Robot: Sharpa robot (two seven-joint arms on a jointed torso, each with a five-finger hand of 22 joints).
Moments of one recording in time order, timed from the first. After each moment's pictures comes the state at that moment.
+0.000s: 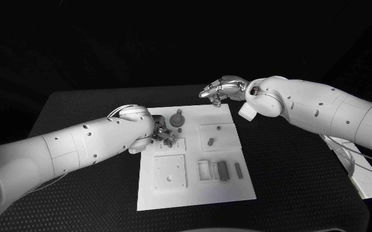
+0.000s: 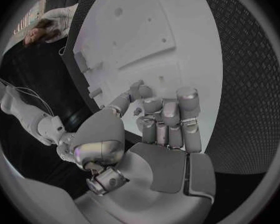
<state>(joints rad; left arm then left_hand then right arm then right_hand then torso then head) 1.24 -0.47 -0.17 1.22 -1.15 0.13 -0.56 0.77 -0.04 0.51 -0.22 0.44 1.21 -0.02 0.32 1.30 1.23 -0.13 1.16 0.85 1.12 -0.20 1.50 0.80 0.03 1.28 -0.27 0.87 1.31 1.28 -0.66 -0.07 1.08 -0.53 0.18 0.10 0.90 -0.10 0.49 -0.25 0.07 0.79 0.19 0.20 0.64 0.82 0.09 1.10 0.71 0.91 -0.01 1.26 0.84 0.25 0.81 0.08 1.02 1.30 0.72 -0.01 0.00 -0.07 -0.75</state>
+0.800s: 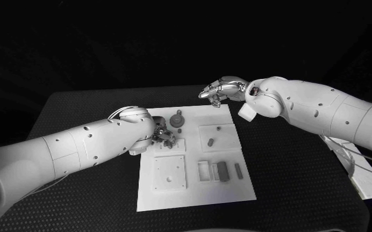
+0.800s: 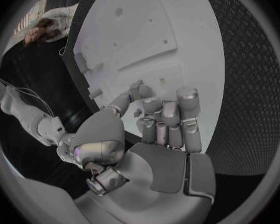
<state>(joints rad) 1.24 -0.47 -0.16 1.21 -1.16 0.13 -0.56 0.77 -0.04 0.51 -0.22 0.44 1.21 -0.02 0.32 1.30 1.24 -0.13 1.16 0.84 1.12 -0.20 1.50 0.80 0.03 1.28 -0.27 0.87 1.31 1.28 -0.66 -0.07 1.08 -0.53 0.18 0.10 0.90 -0.10 0.49 -0.25 0.07 0.79 0.19 0.20 0.64 0.82 0.09 1.10 0.71 0.90 -0.02 1.26 0.84 0.25 0.81 0.08 1.02 1.30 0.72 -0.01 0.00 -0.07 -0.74</state>
